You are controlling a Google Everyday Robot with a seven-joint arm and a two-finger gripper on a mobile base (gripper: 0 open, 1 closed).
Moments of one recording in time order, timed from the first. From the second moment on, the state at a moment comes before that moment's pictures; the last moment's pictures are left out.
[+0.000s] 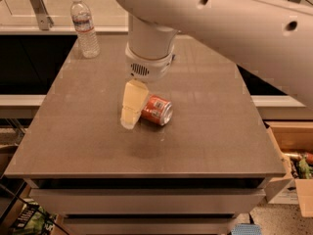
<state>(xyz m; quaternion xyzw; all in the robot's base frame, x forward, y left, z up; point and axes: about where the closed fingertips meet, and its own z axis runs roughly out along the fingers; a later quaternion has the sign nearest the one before) 0.508 0.020 0.884 -0.55 0.83 -0.01 0.11</state>
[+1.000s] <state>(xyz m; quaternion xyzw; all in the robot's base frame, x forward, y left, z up) 0.508 0.030 0.859 -0.56 0.83 -0.03 0.07</state>
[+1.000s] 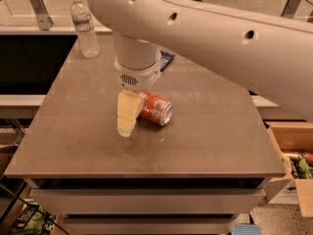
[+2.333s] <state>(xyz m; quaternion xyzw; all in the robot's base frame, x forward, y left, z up) 0.539 0.001 0.860 -0.51 0.86 -0.03 0.08</state>
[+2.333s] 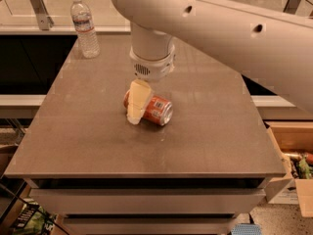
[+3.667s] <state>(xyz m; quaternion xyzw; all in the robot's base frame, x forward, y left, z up) 0.527 0.028 0.847 -0.49 0.87 0.00 0.05</state>
